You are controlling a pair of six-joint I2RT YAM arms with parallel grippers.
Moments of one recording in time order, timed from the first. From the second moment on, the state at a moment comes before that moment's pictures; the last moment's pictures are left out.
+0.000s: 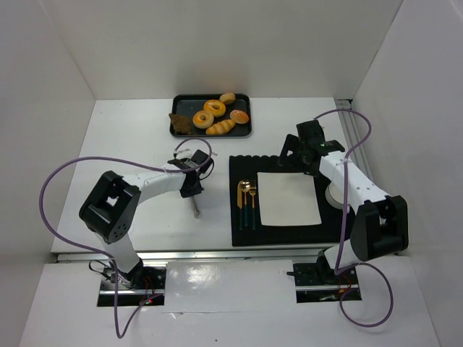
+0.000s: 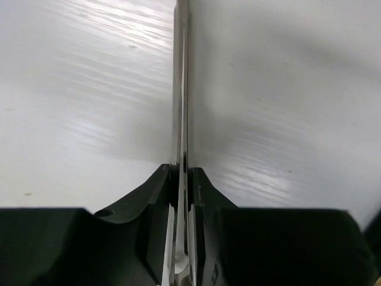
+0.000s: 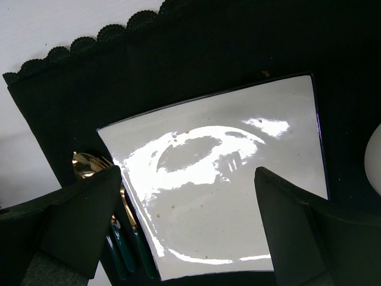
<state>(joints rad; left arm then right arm) -0.58 1.73 1.05 -0.56 -0.39 -0.90 0.22 1.44 1.11 -0.63 0.12 0.55</state>
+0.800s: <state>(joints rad) -0.16 1.78 1.78 -0.89 -0.09 -0.47 0.22 1.49 1.14 -0.63 0.10 0.53</state>
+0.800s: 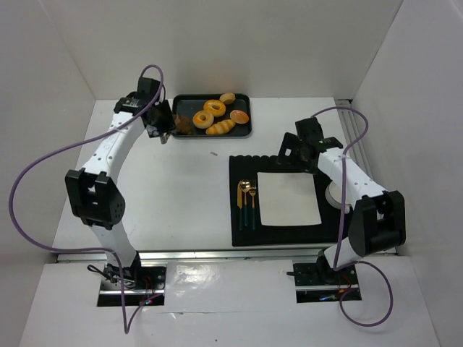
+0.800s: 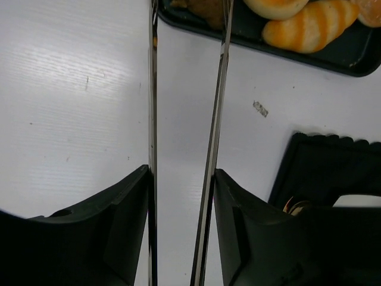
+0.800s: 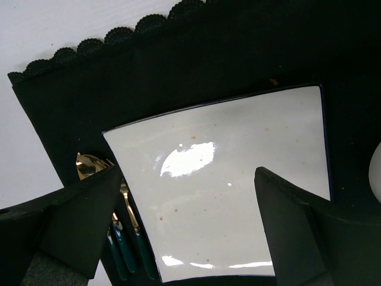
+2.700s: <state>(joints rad) -0.10 2.02 1.94 -0.86 0.12 -0.47 0.21 1.56 1.17 -0.64 0.10 0.51</state>
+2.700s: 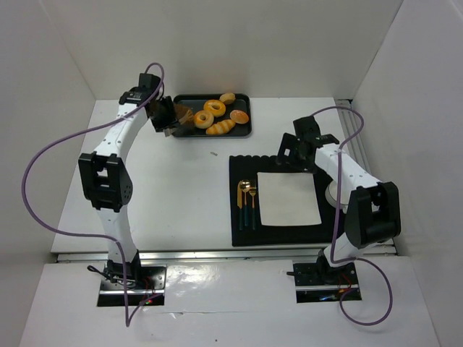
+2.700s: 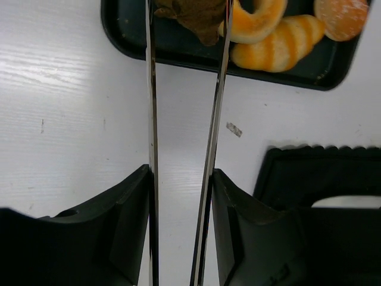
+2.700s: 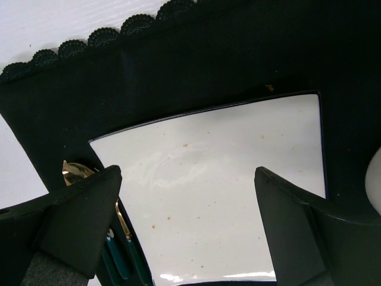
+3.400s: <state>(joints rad) -0.80 1.79 1.63 -0.69 0.39 -0.35 0.21 0.94 1.23 -0.66 0.36 0.62</state>
